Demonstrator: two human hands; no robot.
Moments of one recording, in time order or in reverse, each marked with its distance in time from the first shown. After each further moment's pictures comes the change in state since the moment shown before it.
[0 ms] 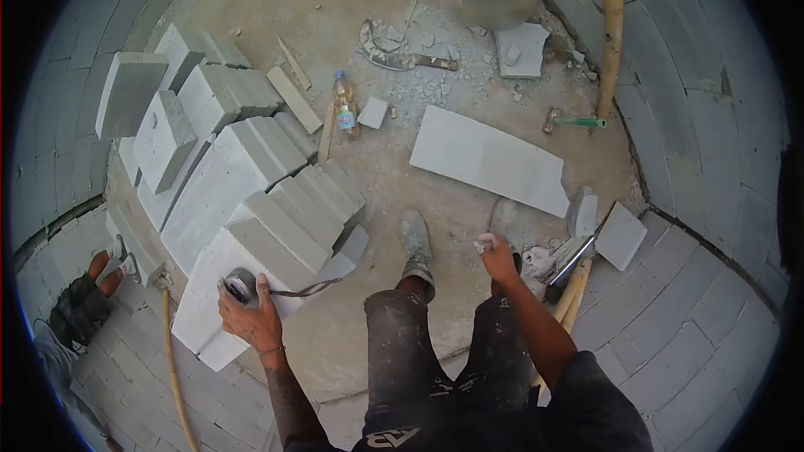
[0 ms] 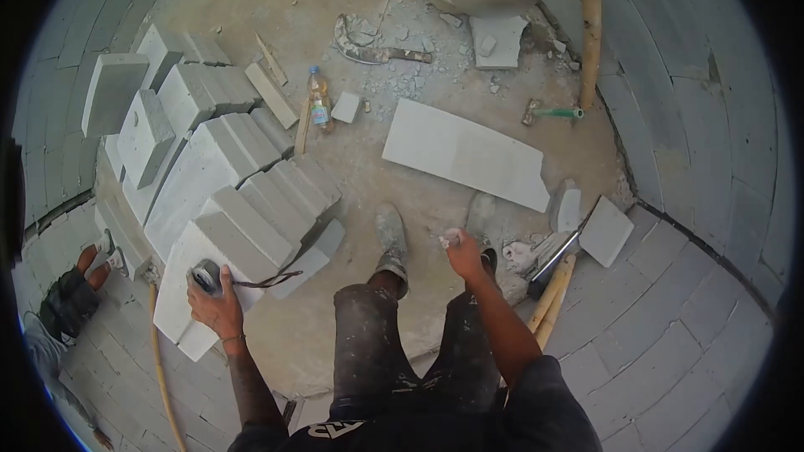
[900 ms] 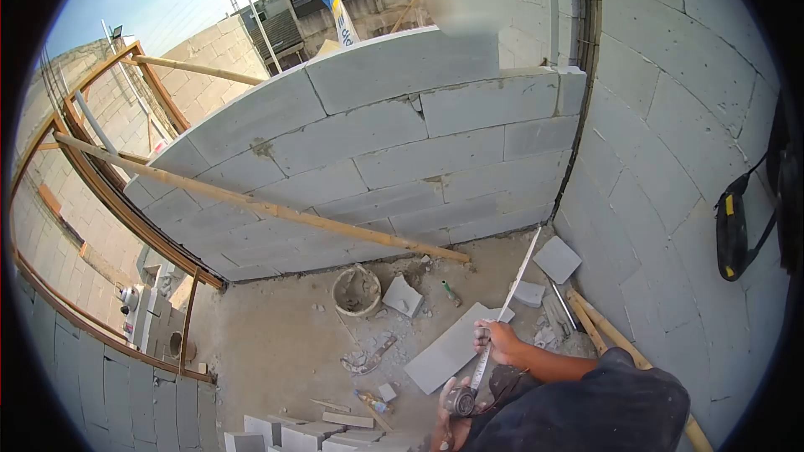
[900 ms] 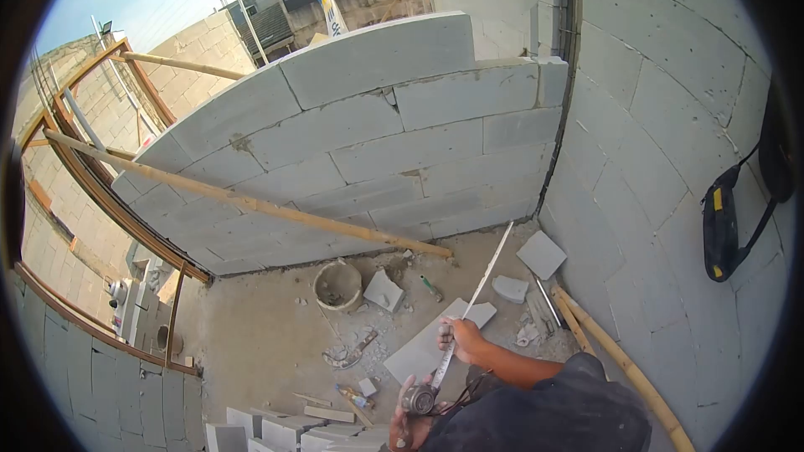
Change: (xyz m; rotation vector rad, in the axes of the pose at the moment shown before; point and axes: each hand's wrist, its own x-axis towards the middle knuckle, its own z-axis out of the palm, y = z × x) left_hand -0.150 0.127 -0.192 -1.739 -2.137 0.640; right_hand -0.202 -0.185 -0.162 1.721 0.320 -0.193
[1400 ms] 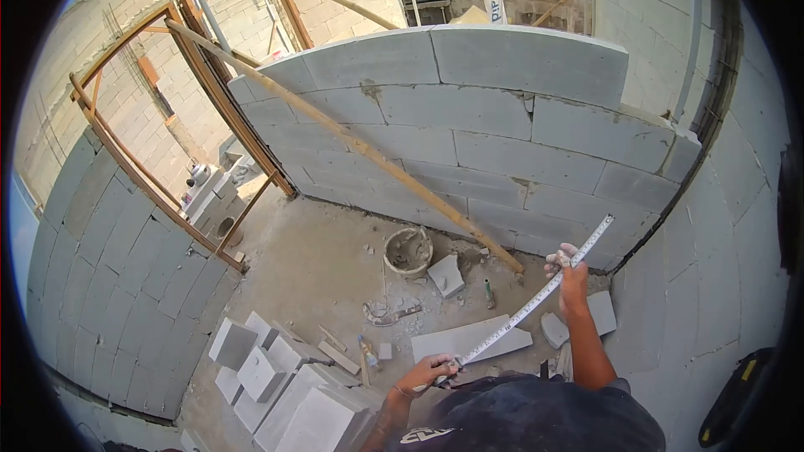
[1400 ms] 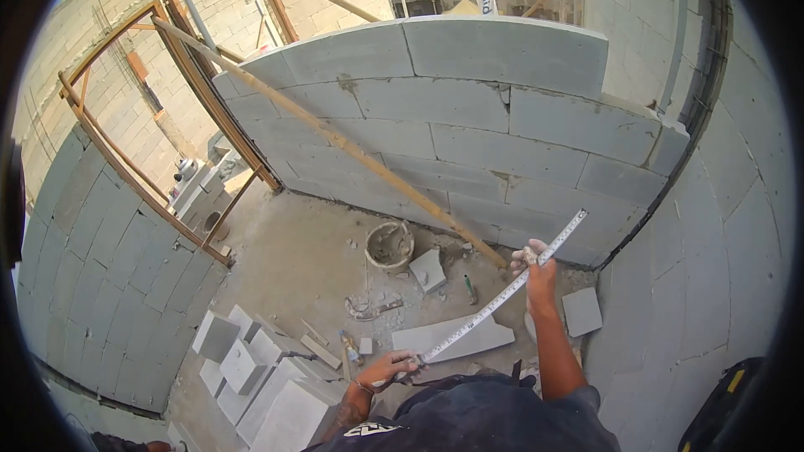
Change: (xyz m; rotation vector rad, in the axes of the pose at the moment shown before) left_hand 0.078 0.013 -0.016 0.685 0.139 -0.451; right_hand 0.013 -0.200 0.031 -0.357 -0.058 -0.699
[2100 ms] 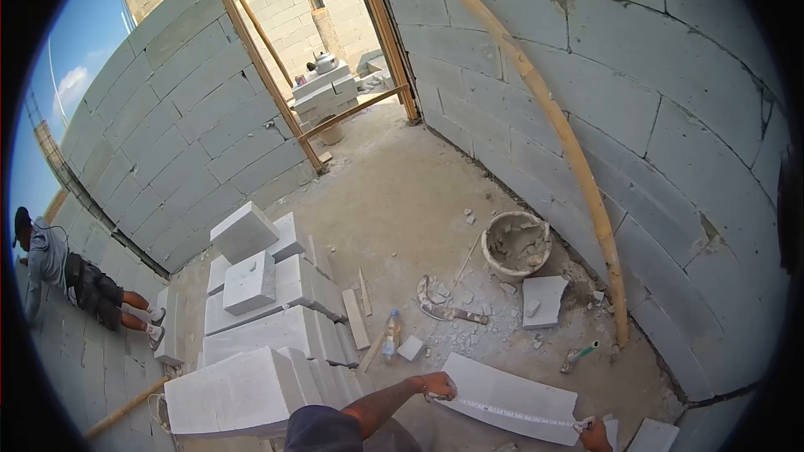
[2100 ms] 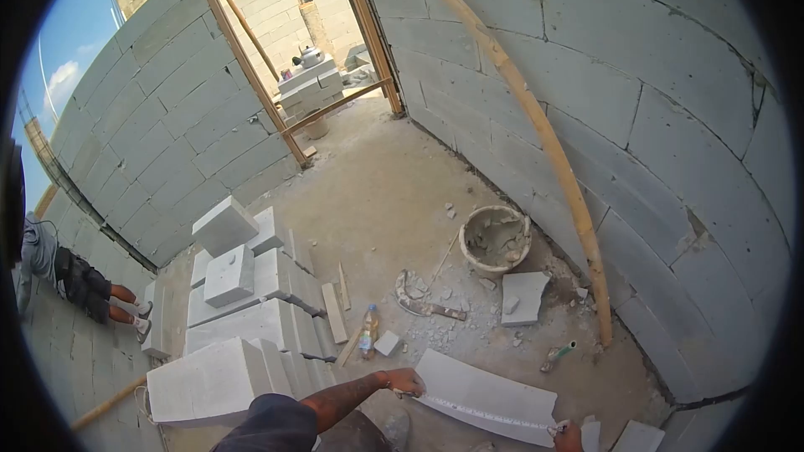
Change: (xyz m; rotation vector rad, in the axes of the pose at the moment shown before) left_hand 0.192 -0.311 -0.284 0.452 0.232 -0.141; right_hand 0.074 0.459 -0.255 -1.328 -0.800 0.269
